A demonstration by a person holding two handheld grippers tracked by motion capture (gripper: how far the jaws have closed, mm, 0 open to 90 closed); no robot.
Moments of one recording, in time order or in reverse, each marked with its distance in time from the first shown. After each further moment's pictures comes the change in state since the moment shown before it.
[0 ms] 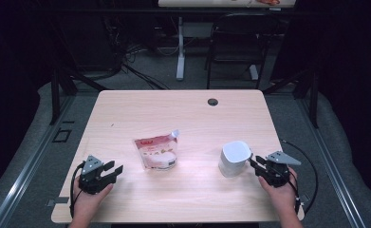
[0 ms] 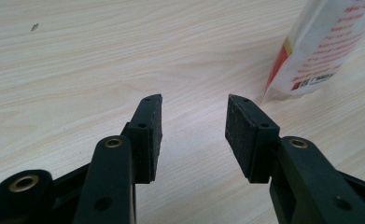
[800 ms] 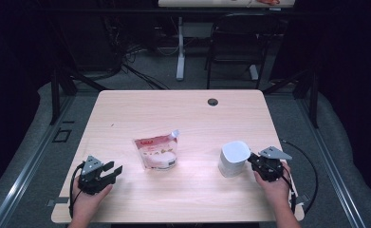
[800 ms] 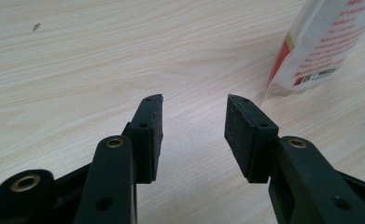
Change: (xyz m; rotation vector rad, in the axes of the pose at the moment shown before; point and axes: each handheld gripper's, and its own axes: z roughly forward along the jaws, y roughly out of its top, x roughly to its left) left arm 0.001 -0.001 -0.001 0.004 0.003 0.017; right arm 0.007 0.010 0.018 0.010 -0.023 -0.051
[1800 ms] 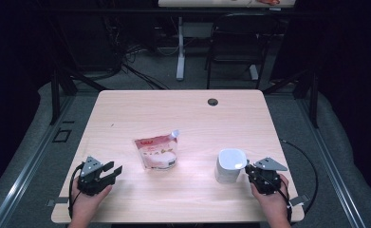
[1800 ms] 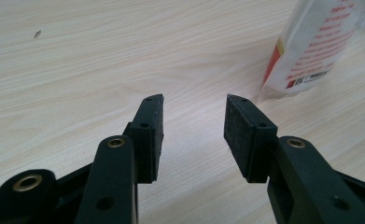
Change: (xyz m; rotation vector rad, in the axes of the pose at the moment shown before) left arm -0.003 0.001 -0.005 -0.013 -0.002 0.012; right arm 0.038 -0.007 -0.029 0.087 -0.044 0.003
